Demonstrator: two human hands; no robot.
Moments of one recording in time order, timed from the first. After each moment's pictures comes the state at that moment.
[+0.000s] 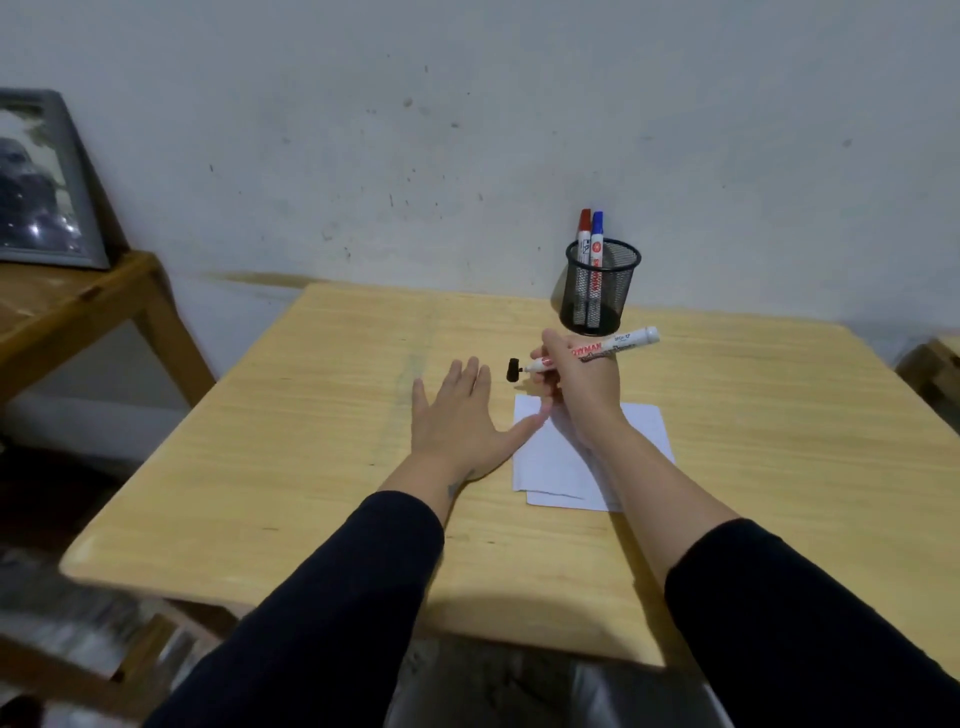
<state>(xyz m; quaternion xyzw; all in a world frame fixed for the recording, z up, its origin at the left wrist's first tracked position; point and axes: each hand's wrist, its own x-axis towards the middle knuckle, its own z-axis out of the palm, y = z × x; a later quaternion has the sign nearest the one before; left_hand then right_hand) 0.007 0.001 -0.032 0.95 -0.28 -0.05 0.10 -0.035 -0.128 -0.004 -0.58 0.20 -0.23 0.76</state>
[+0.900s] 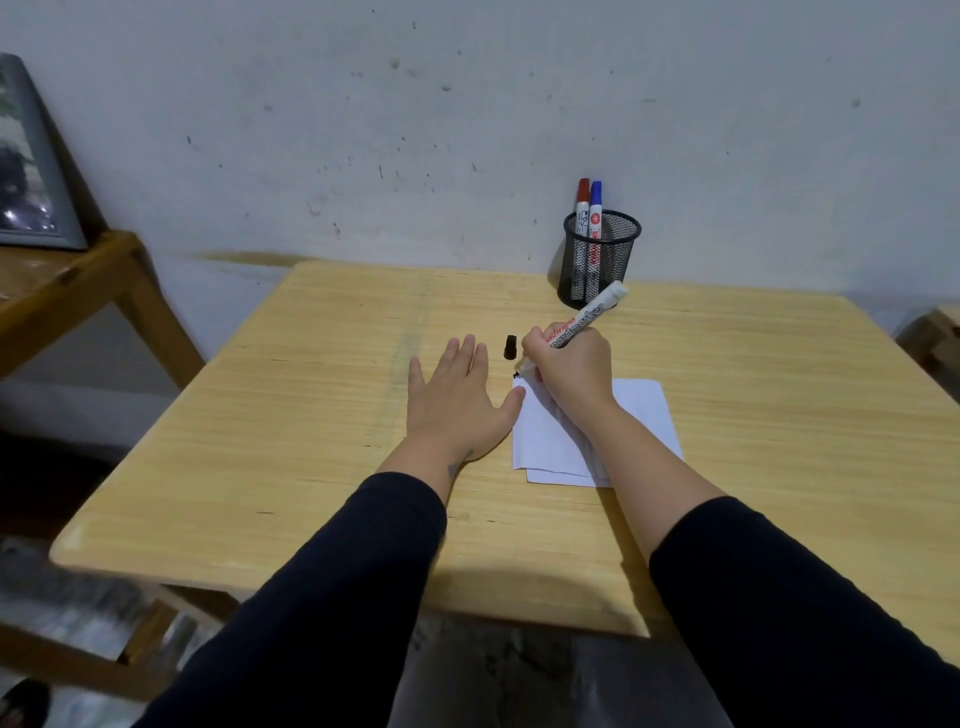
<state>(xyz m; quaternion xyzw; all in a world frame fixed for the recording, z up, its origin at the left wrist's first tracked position) 0.009 0.002 -0.034 0.95 -0.28 -0.03 0.09 -0.027 -0.126 -0.015 -0.76 0.27 -0.26 0.53</state>
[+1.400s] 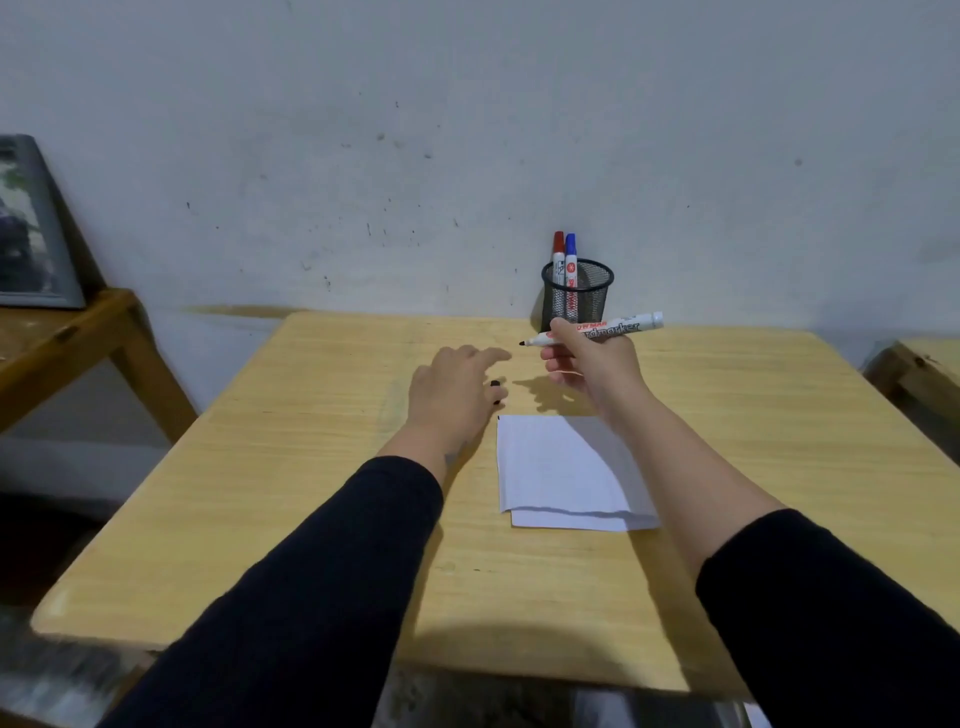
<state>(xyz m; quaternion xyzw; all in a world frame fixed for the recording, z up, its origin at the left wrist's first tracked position) 0.034 -0.023 0.011 0.93 -0.32 0.07 0.18 -0.037 -0.165 0.035 -0.61 0.25 -0.22 0.72</state>
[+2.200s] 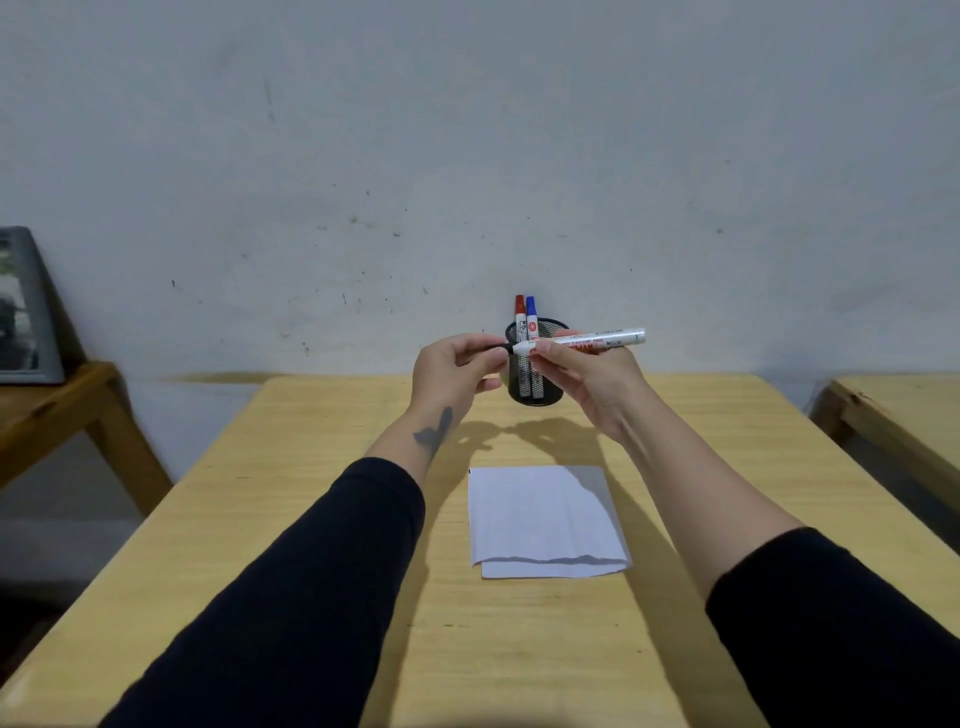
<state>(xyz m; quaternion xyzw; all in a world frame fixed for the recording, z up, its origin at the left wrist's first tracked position) 0.025 -0.056 0.078 0.66 -0.24 -0.12 0.71 -0.057 -0.194 0.082 -0.50 0.12 -0.22 0.83</state>
